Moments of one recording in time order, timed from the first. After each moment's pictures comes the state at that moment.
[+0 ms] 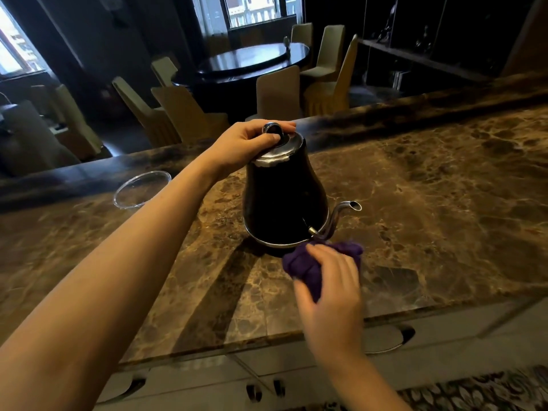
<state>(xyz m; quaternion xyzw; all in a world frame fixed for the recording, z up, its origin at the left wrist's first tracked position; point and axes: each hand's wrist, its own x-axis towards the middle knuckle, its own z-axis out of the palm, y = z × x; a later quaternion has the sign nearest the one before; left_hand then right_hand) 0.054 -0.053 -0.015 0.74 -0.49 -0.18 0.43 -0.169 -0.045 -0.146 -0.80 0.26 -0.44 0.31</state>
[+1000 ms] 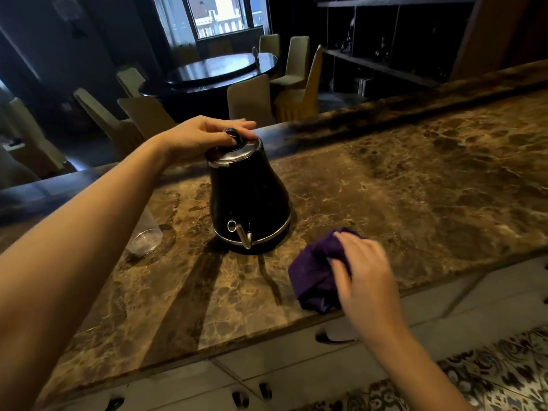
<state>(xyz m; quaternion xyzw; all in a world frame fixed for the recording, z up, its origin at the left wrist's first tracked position) 0.081 -0.052 0.014 0.74 -0.52 -0.27 0.32 -0.217 -0.107 -0.141 -0.87 0.28 -0.33 0.23</state>
